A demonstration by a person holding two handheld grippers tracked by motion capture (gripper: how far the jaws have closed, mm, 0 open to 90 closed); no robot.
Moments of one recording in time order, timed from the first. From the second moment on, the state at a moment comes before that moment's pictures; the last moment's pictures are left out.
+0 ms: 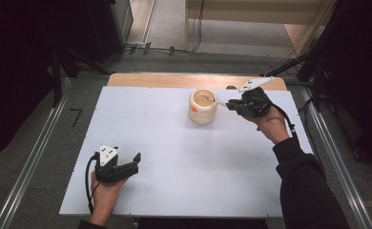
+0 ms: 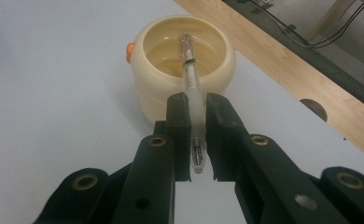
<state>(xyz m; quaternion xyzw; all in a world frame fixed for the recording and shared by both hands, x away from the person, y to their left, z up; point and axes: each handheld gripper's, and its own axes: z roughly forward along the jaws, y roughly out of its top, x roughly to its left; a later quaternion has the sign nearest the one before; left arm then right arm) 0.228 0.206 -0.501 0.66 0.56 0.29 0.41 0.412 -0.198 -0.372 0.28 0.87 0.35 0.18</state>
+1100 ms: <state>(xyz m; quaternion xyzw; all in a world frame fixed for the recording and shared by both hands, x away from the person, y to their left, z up) 0.228 0.207 -0.501 0.66 0.56 0.29 0.41 0.432 -0.164 -0.370 0.28 0.87 0.35 0.18</state>
